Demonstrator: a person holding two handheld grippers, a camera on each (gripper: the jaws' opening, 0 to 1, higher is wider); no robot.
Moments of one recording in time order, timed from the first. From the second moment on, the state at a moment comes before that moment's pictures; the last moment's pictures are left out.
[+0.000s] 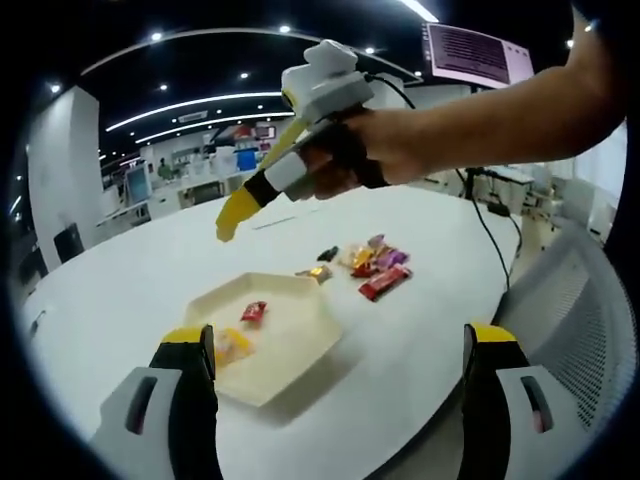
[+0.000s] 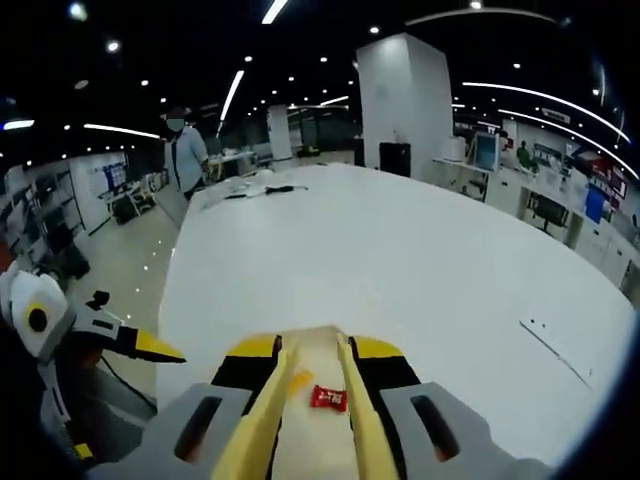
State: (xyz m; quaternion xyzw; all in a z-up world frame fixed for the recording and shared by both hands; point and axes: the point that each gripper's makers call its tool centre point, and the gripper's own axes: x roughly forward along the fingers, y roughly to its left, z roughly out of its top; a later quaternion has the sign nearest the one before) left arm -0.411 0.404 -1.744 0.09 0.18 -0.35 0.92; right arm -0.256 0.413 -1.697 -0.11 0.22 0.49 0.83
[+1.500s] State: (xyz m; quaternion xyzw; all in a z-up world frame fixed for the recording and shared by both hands) left arm -0.411 0.404 -1.746 0.08 0.19 -0.34 0.92; right arm -0.236 0.292 -1.705 -0.14 0.19 0.50 0.83
